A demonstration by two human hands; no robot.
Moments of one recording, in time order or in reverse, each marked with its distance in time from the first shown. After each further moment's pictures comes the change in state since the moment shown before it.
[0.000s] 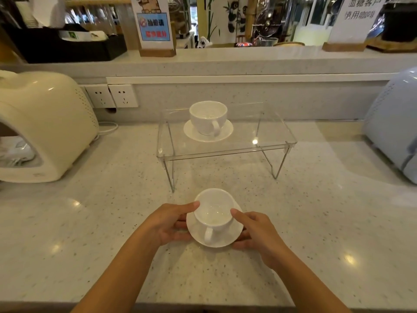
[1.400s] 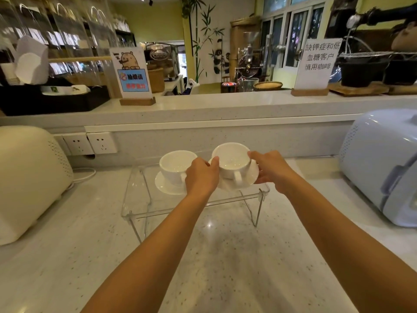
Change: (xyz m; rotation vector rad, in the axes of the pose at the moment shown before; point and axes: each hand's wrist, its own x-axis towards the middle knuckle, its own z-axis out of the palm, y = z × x) left_hand 0.054 0.168 0.149 0.429 0.512 0.715; right_hand 0.101 -0.197 -0.106 -0.189 0.233 -0.279
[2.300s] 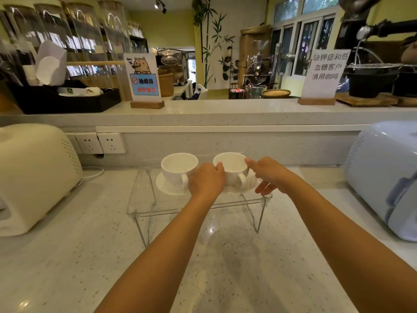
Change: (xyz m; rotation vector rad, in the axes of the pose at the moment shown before) left_hand -0.003 0.002 0.001 0.340 0.008 0.063; right_hand 0.000 -0.010 0.001 -0.424 -0.176 -0.010
